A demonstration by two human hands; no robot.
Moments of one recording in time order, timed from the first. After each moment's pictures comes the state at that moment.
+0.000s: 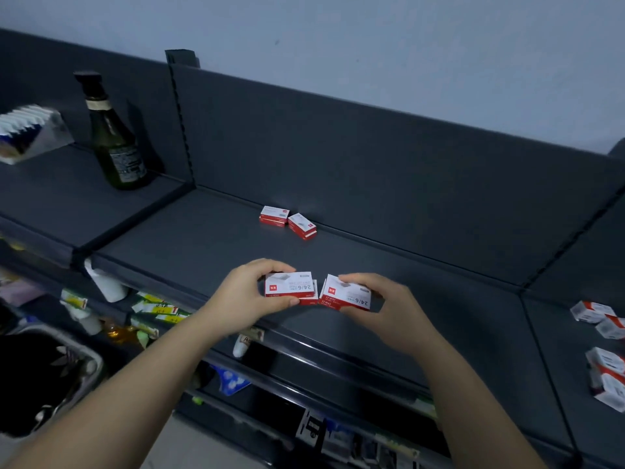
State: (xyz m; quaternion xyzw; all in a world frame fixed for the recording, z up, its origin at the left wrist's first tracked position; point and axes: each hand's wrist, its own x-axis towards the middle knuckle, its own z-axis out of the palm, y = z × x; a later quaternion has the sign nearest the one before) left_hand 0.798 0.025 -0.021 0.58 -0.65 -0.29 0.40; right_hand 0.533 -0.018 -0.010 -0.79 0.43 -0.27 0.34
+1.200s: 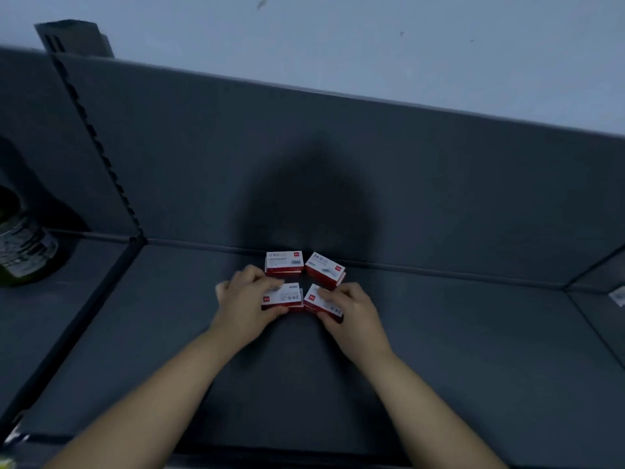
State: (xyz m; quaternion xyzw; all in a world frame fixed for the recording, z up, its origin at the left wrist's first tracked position) left_hand 0.937 -0.198 -0.108 0.60 -0.74 -0.15 0.25; right_hand 0.723 -0.169 -0.115 -0.71 0.63 -0.28 0.14
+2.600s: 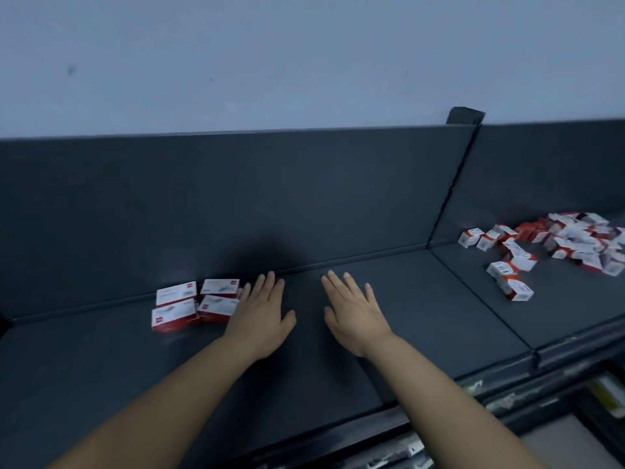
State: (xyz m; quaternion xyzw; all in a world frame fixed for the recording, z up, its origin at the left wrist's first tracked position) left_hand 0.759 -0.168 -0.061 0.47 -0.87 -0.12 0.05; right_hand 0.576 -0.094 -0.055 -0.66 0.74 -0.07 0.11
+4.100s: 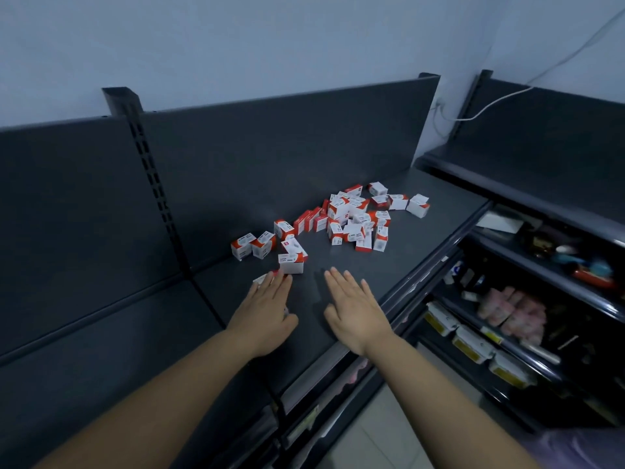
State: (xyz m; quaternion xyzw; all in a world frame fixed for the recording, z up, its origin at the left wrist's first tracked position) left_hand 0.267 -0.075 -0.054 0.23 -0.96 -0.16 -0.03; right_hand 0.137 0.070 -0.049 -0.49 0.86 -0.11 0.09
